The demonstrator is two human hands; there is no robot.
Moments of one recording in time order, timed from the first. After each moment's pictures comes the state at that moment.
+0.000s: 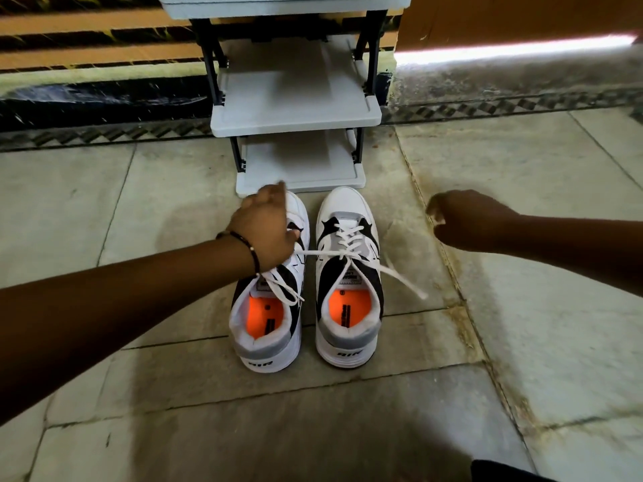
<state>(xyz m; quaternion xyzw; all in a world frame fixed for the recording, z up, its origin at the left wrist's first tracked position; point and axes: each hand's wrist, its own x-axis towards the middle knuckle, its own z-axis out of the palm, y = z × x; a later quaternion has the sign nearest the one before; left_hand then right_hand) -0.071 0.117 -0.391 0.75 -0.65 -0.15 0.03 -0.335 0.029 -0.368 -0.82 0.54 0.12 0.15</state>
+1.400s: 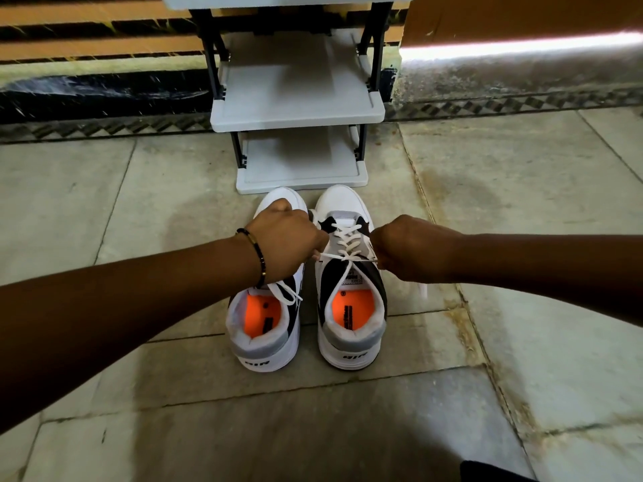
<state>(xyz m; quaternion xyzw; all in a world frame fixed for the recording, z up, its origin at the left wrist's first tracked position) -0.089 0.117 -0.387 0.53 -0.84 0.01 -0.10 -0.285 0.065 -0.376 -0.92 0.34 0.17 0.13</state>
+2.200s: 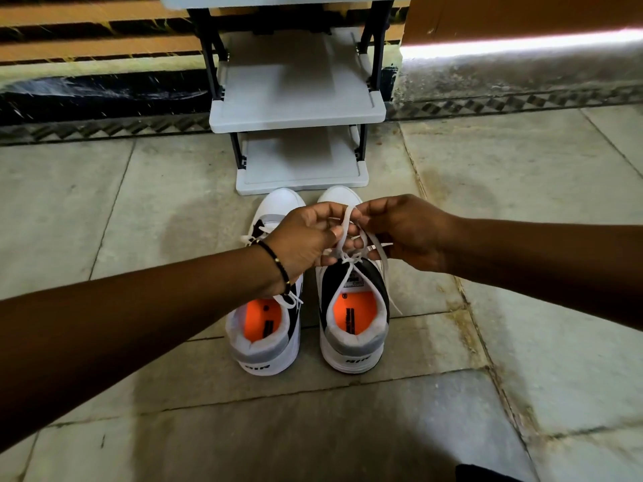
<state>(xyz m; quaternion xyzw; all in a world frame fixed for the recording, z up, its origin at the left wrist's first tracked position) -0.122 0.127 -0.376 0.57 -0.41 -0.60 0.39 -0.265 0.060 -0.368 -0.52 0.50 -0.12 0.68</state>
